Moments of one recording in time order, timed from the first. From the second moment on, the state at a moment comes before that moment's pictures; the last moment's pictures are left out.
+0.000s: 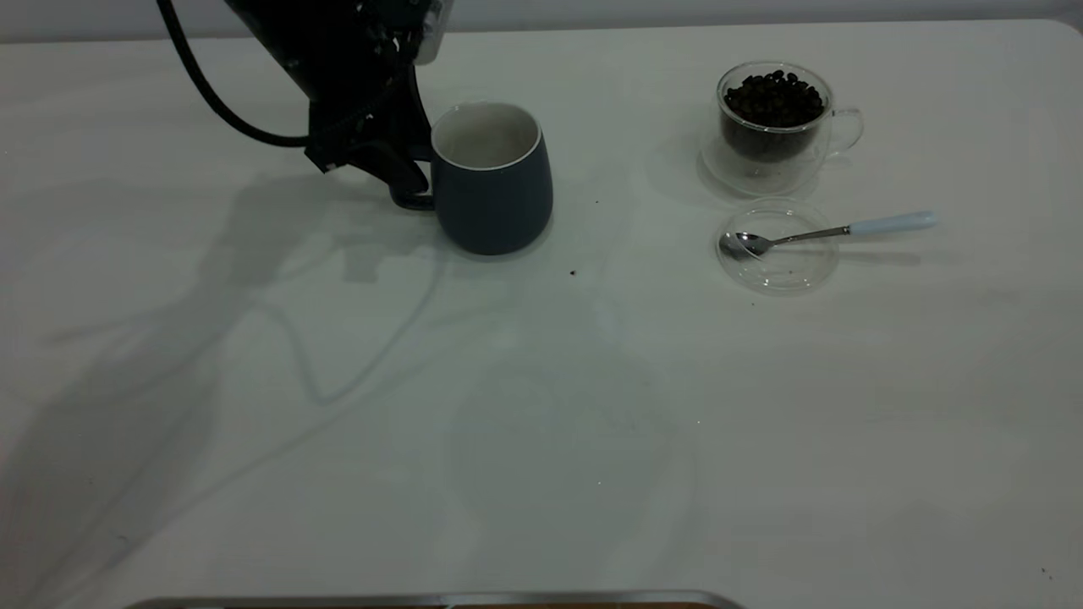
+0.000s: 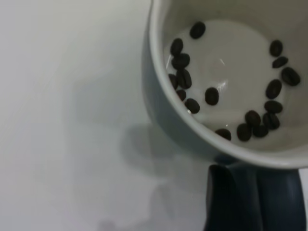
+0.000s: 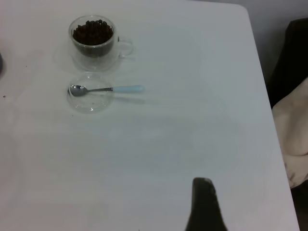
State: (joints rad) left arm -0.23 2.54 -1.84 -0.58 0.75 1.81; right arm 0.04 -0.01 -0.48 -0.06 1.12 0.00
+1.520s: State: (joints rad) left arm -0.23 1.76 -1.82 0.08 1.17 0.23; right arm 0.04 -0.01 -0.48 -0.06 1.12 0.00
